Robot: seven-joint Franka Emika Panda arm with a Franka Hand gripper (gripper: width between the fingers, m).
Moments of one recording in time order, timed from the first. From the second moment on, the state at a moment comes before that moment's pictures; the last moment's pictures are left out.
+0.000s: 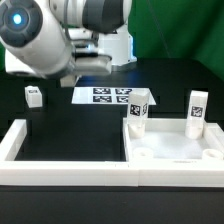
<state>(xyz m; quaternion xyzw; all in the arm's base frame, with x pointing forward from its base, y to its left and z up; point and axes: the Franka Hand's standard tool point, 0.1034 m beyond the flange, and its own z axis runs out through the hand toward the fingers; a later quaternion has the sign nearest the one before) 0.407 -0.130 0.089 -0.87 0.06 0.49 0.09</state>
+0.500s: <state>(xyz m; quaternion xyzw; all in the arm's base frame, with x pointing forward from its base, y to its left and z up) 0.421 -0.123 0.104 -0.91 0.06 0.41 0.07</state>
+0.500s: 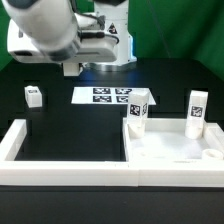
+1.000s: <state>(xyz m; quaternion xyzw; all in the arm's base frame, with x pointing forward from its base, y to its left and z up) 0.538 -0.048 0.193 -0.97 0.01 0.23 0.03</state>
